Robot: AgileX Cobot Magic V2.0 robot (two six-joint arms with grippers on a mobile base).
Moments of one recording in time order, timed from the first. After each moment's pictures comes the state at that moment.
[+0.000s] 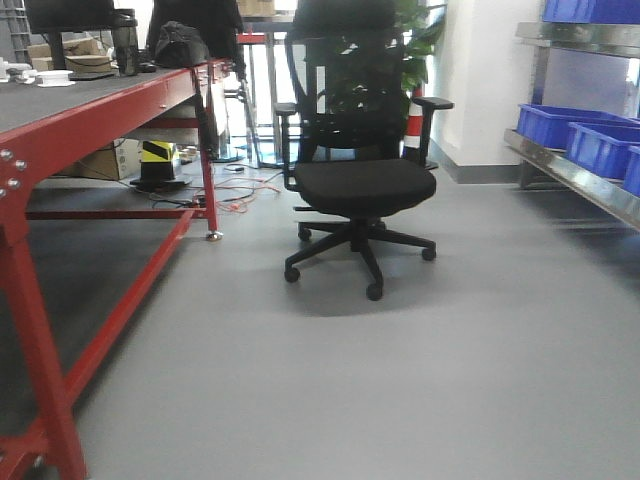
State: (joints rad) left arm -0.05 0.53 -0.63 0.02 0.17 -0.08; right arm 0.08 0.49 -0.55 0.12 0.07 -0.02
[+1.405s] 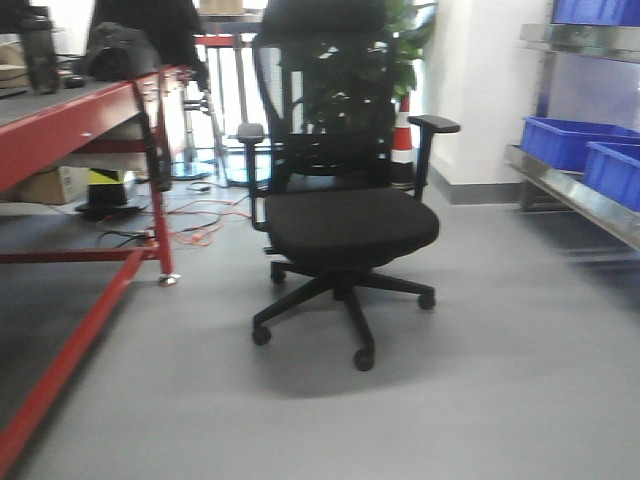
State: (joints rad) left arm -0.05 0.53 -0.63 0.02 0.17 -0.08; right arm 0.08 0.49 -0.55 0.12 0.07 -0.02
